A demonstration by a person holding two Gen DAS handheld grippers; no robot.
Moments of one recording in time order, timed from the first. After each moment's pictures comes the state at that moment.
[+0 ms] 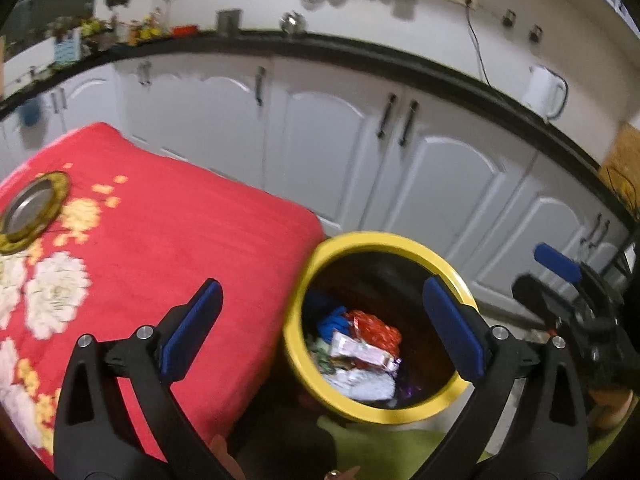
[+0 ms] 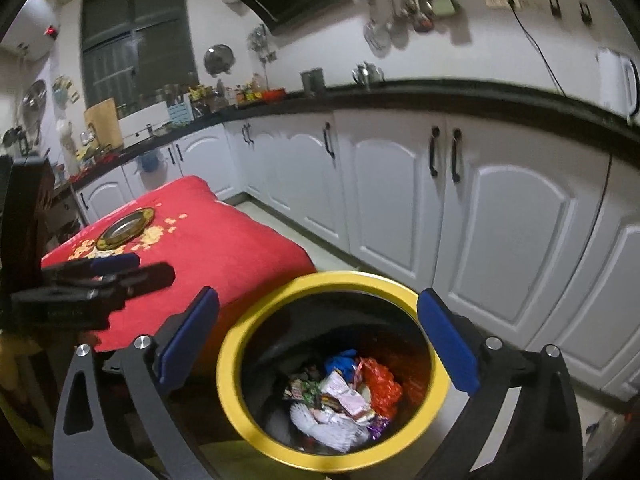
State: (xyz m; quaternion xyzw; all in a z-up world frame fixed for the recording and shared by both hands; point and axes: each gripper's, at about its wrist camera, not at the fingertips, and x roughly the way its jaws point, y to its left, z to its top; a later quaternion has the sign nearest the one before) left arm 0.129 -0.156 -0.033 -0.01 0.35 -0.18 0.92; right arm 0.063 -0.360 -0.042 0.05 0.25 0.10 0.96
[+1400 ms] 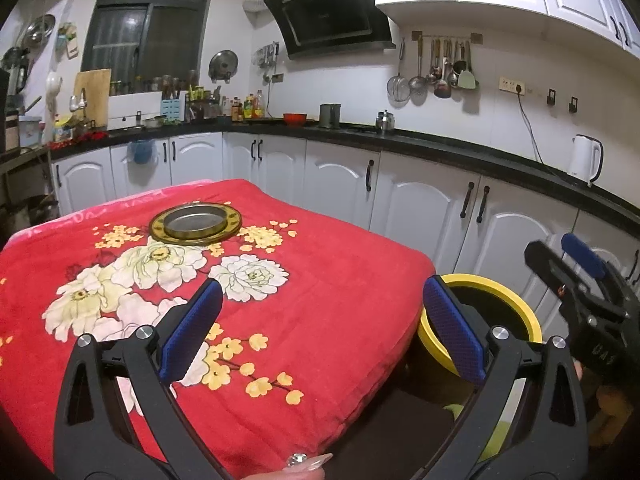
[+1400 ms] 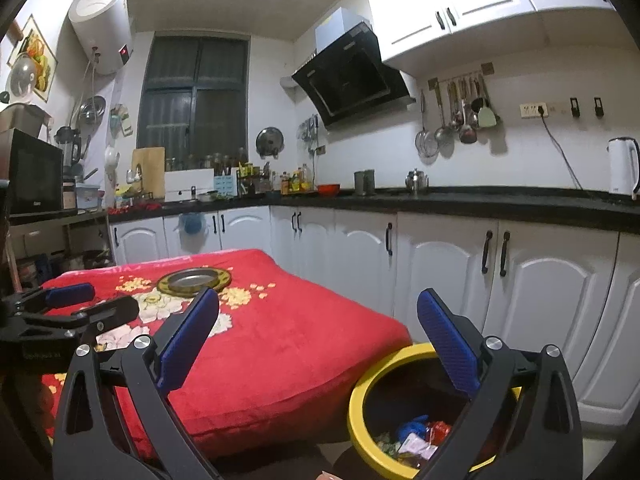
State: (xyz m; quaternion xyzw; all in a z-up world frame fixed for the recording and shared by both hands) left arm -0.021 -0.007 -0.015 -0.02 0.18 -0.04 0.98; right arm -0.027 -0.217 -0.035 0.01 0.05 0.13 0.99
